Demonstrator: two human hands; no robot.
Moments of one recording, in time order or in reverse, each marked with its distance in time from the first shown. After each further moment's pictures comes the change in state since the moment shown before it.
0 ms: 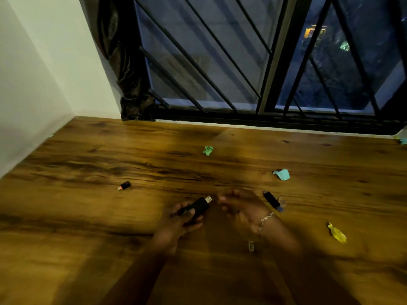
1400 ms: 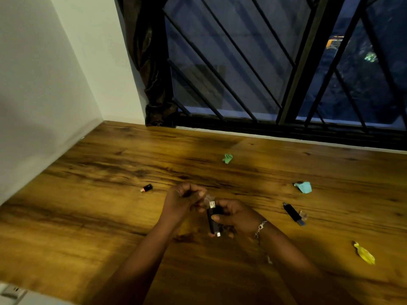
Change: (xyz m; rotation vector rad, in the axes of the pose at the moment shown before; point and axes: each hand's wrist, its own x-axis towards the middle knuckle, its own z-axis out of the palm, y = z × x) left_hand 0.002 0.053 -0.011 0.272 -0.014 0.372; right_hand 0.001 -0.005 0.049 -0.389 -0.353 -0.061
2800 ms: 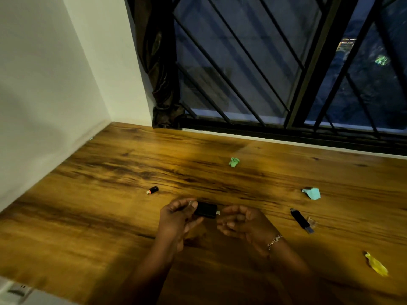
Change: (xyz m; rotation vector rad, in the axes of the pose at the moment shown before) left_hand -0.015 -0.011 -0.006 -0.401 0.289 -0.278; right_hand -0.003 0.015 -0.004 0.406 0.172 0.073
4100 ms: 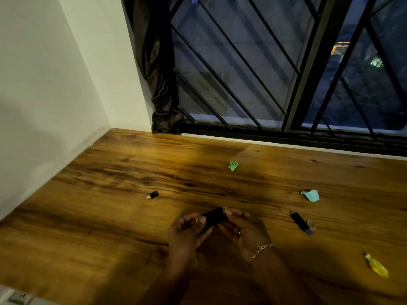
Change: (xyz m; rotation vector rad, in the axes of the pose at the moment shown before) left_hand -0.025 -0.022 0.016 -0.138 0.087 0.043; right_hand 0.001 0.007 0.028 0.486 0.299 -0.057
